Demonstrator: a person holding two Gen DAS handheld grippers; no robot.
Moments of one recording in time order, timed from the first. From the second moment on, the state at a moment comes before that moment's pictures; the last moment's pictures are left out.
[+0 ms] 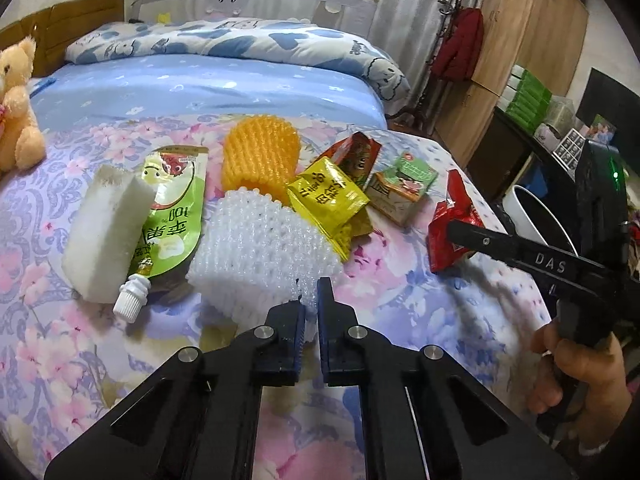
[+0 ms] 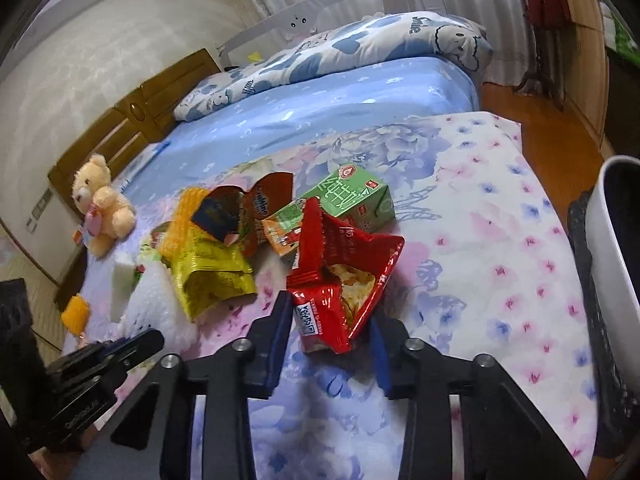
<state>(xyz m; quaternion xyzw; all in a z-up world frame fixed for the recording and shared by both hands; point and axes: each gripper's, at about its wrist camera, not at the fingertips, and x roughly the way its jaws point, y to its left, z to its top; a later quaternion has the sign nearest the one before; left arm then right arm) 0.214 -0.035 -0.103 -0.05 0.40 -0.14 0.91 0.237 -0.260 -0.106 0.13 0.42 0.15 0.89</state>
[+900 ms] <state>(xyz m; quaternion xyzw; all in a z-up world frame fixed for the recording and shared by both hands) 0.167 -0.143 -0.058 -0.01 0.37 -0.28 0.89 0.142 -0.349 -0.059 0.16 0.38 0.11 0.91</state>
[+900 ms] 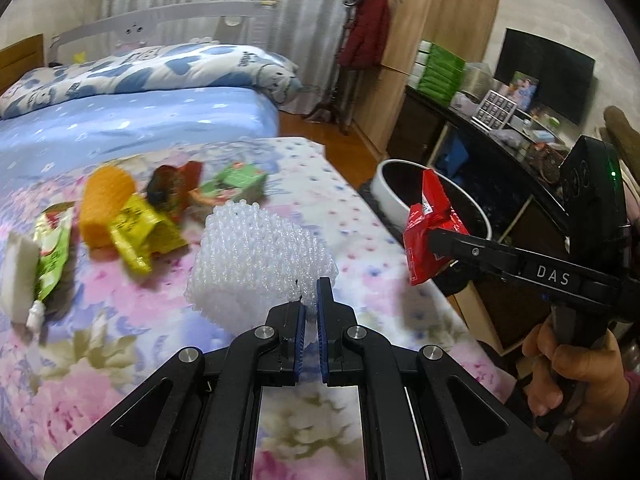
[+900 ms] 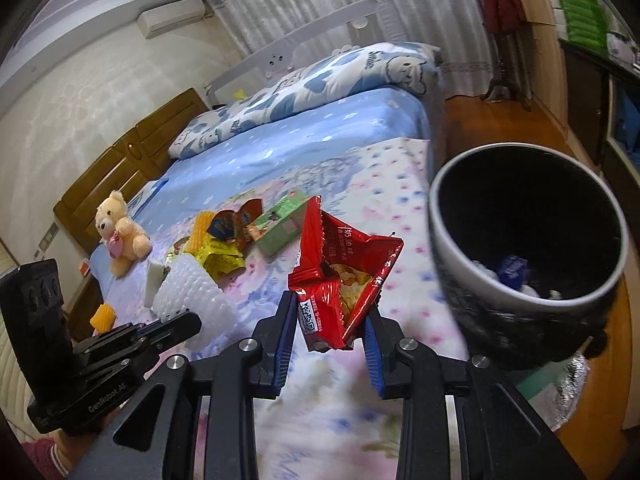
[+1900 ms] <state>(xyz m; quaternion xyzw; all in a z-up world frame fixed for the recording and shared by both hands) 0.169 -0.259 -0.038 0.04 0.35 -0.36 0.86 0.116 -0.454 -0.047 0.20 0.35 0.02 0.91</state>
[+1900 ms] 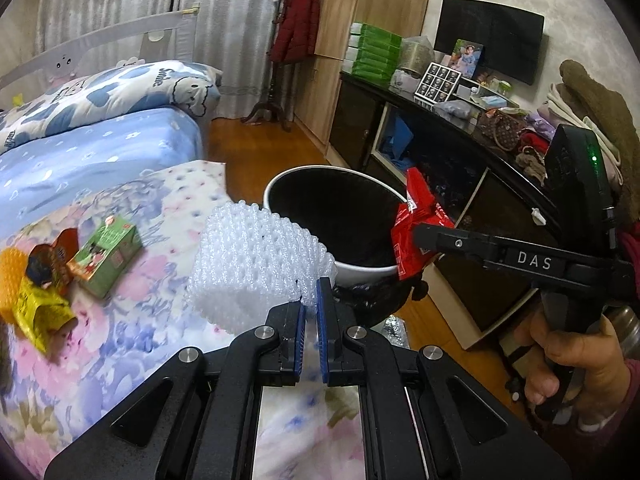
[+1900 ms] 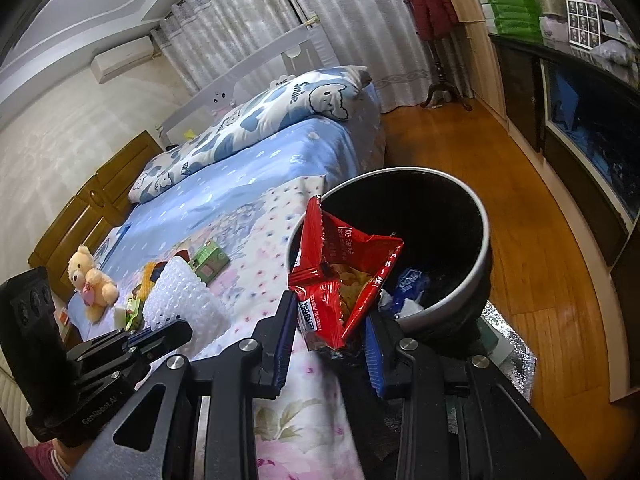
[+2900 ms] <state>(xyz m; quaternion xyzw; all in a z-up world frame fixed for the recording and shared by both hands) 0.213 -0.344 -0.042 0.07 0.36 -0.39 0.84 0.155 -0.509 -0.059 0.23 0.38 0.01 0.89</state>
